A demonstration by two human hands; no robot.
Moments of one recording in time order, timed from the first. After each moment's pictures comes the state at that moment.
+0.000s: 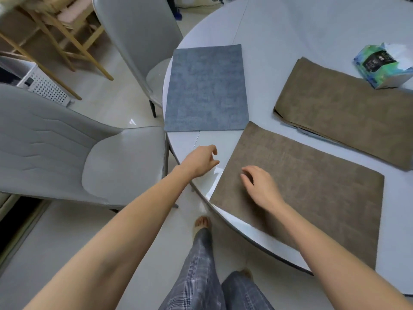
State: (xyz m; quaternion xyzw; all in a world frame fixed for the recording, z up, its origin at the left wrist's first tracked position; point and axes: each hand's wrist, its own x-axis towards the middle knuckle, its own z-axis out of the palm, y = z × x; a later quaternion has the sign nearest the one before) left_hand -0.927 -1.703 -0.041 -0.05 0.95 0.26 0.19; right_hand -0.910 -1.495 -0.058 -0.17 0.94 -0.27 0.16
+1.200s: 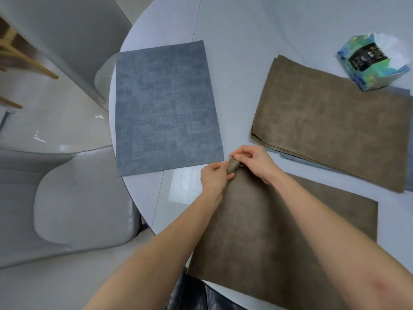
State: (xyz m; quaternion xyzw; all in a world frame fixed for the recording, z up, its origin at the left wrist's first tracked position) left_hand -1.055 -1.599 -0.086 -0.43 0.57 0.69 0.14; right_hand -1.113 -1.482 -0.089 0.01 0.80 -0.53 0.29
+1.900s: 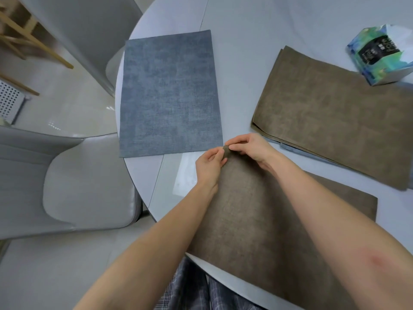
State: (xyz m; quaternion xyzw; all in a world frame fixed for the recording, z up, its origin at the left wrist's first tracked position) left_hand -1.040 -1.596 -0.093 -0.41 0.48 0.77 0.04; right_hand -1.120 -1.482 -0.082 0.02 0.77 -0.53 0.37
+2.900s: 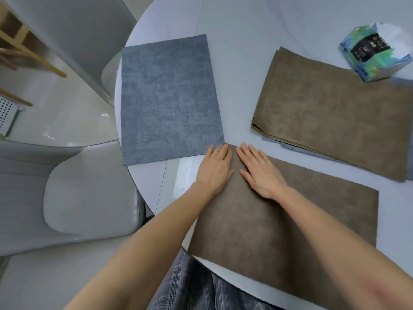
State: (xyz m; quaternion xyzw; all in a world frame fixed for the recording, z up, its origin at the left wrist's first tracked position) left_hand -1.040 -1.627 -0.097 0.13 0.97 0.09 0.16; right_hand -1.058 -1.447 -0.114 -0.27 0.94 -0.09 0.19
